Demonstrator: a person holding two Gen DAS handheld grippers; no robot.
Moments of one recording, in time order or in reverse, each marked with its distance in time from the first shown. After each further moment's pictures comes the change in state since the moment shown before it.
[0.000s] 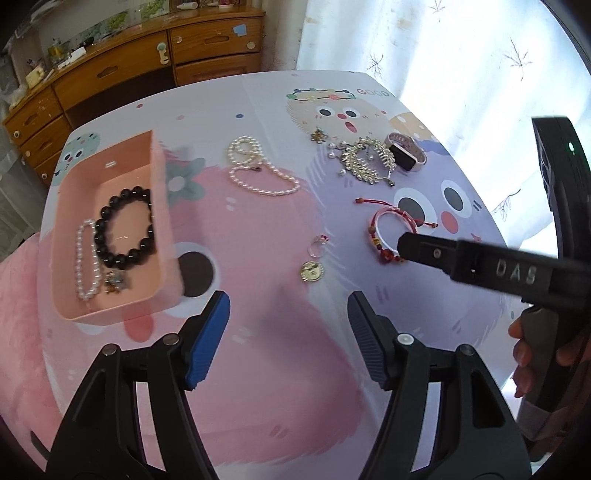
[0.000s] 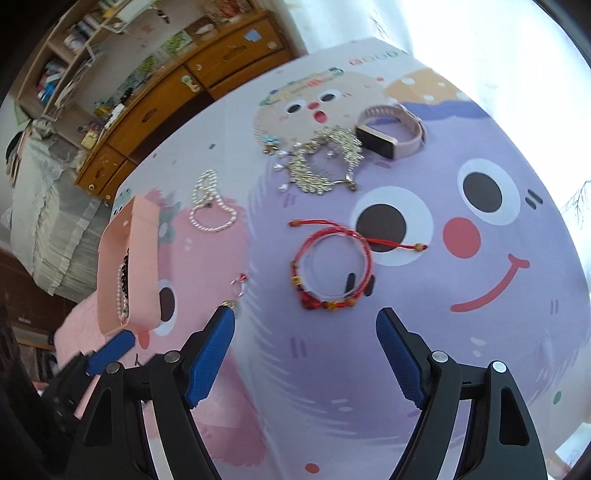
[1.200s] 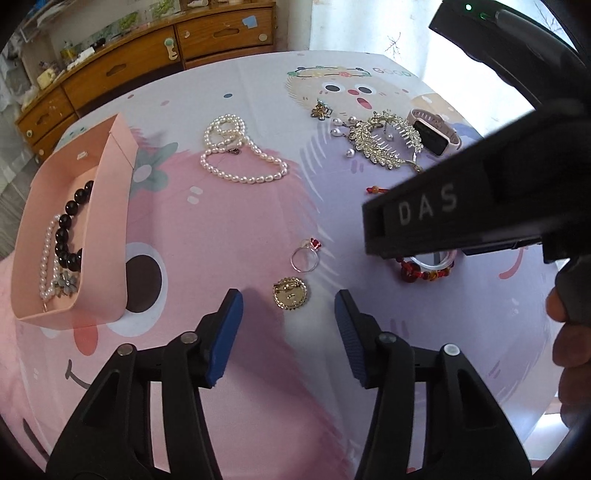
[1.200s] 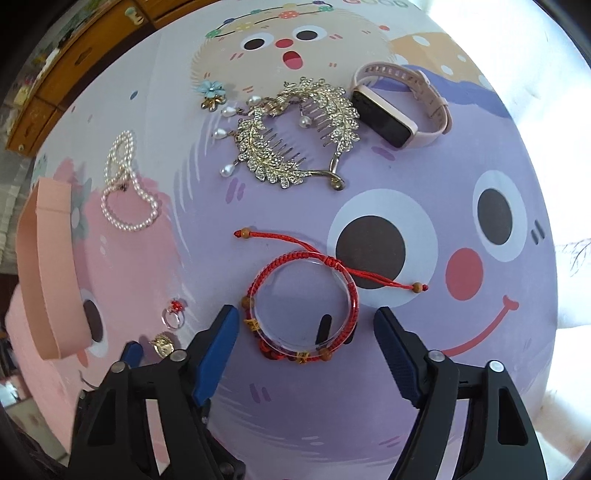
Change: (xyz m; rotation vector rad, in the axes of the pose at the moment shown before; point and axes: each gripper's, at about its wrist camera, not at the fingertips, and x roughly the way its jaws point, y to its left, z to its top) left arm 0.073 -0.031 0.002 -0.011 -0.011 0.118; right arm 0.079 0.034 0.062 -0.078 0.237 -0.333
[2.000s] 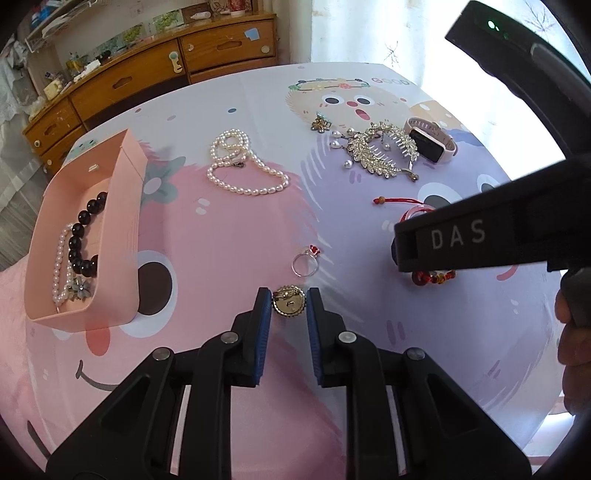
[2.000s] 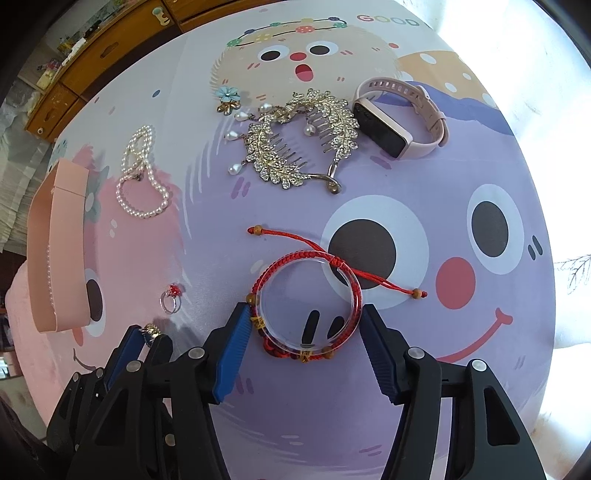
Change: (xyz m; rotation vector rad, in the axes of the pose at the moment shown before) left arm -0.014 -0.003 -0.004 0.001 -0.041 0.022; right arm -0.036 -0.022 -0.031 -0.052 -0.065 0.071
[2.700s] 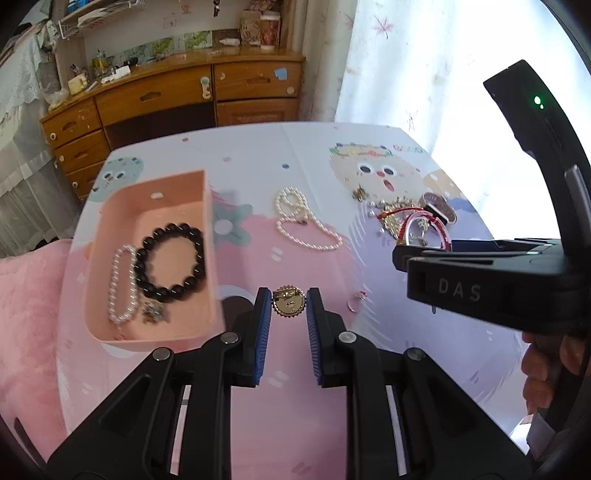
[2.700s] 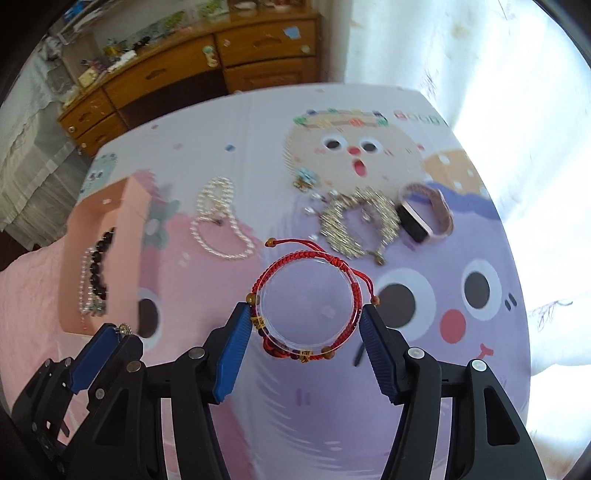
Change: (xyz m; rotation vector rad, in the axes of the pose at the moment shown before) left arm -0.072 0.084 0.012 -0.091 -0.146 -0.059; right arm -0.071 0.075 -0.014 -0.154 -0.304 -0.045
